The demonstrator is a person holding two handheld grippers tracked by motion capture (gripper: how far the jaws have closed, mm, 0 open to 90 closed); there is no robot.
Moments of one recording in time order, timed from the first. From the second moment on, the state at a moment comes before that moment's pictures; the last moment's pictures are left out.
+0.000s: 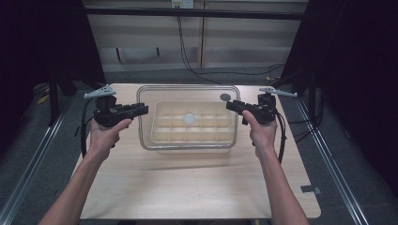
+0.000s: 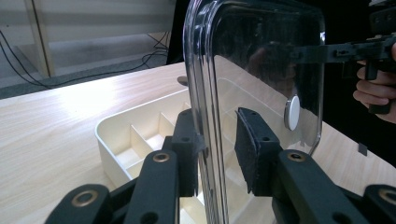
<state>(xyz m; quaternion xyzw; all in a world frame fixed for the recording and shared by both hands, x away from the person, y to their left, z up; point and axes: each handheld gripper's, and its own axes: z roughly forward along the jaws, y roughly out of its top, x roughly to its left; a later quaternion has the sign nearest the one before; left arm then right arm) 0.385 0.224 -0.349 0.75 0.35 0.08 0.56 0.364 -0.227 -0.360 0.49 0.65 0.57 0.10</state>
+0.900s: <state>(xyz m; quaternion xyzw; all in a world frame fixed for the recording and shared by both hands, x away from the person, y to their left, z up) 0.417 0.208 -0.362 0.76 0.37 0.08 0.53 0.395 -0.232 -0.364 0.52 0.65 0.55 0.10</state>
